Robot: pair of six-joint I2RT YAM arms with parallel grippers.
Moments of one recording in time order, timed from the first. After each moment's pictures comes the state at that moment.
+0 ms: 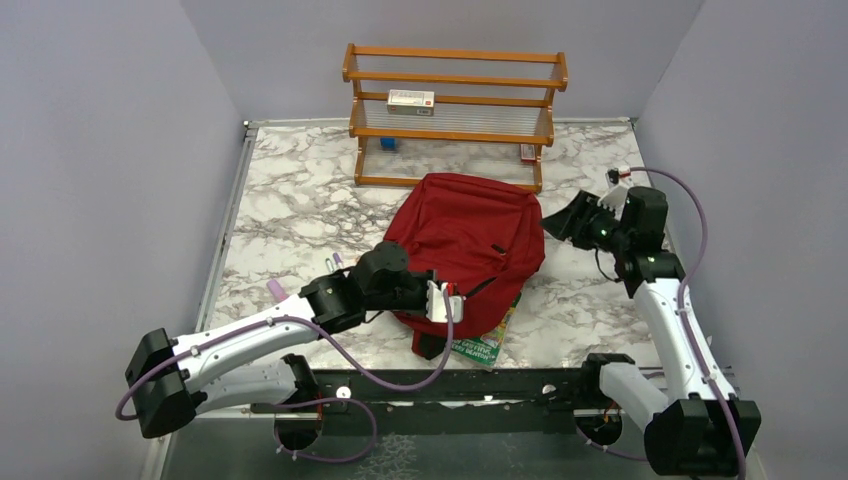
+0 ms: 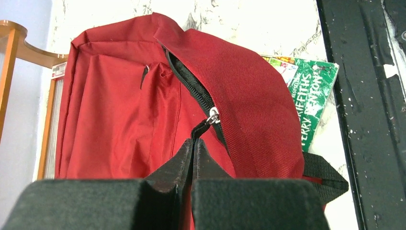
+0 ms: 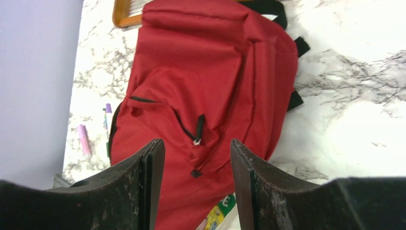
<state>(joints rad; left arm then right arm) -1.02 1.02 0.74 -0.18 0.33 0.71 -0.04 0.97 0.76 -0.29 -0.48 0.43</state>
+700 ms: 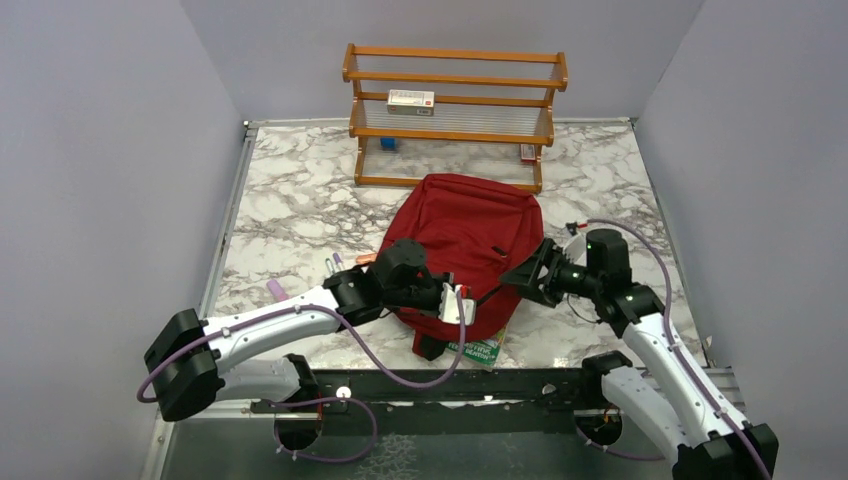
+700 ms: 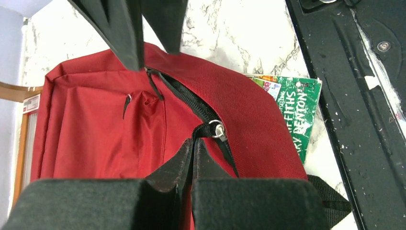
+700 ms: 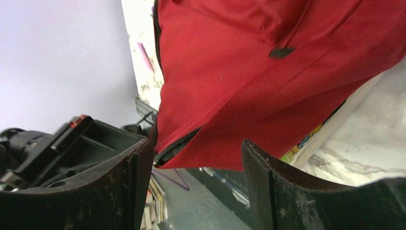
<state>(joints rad) -1.02 1.14 0.75 -0.06 0.44 0.73 0.19 0.75 0.55 -0.44 -0.62 0.85</state>
